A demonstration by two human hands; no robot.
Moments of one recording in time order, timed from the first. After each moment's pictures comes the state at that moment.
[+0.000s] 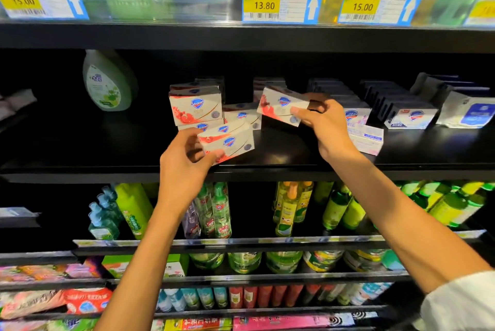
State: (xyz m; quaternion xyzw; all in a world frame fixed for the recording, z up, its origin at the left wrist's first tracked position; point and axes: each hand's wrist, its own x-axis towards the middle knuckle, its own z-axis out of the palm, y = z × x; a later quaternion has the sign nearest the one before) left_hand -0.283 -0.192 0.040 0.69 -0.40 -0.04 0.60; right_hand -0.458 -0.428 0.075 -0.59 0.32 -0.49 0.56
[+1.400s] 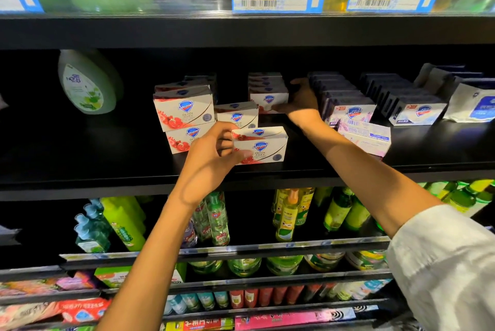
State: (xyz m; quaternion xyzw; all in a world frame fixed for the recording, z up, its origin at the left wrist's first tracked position) left_hand -0.283 -0.249 0.051 0.66 -0.51 -0.17 0.53; right_hand -0.380 -0.541 0.045 -0.76 0.43 -0.39 0.30
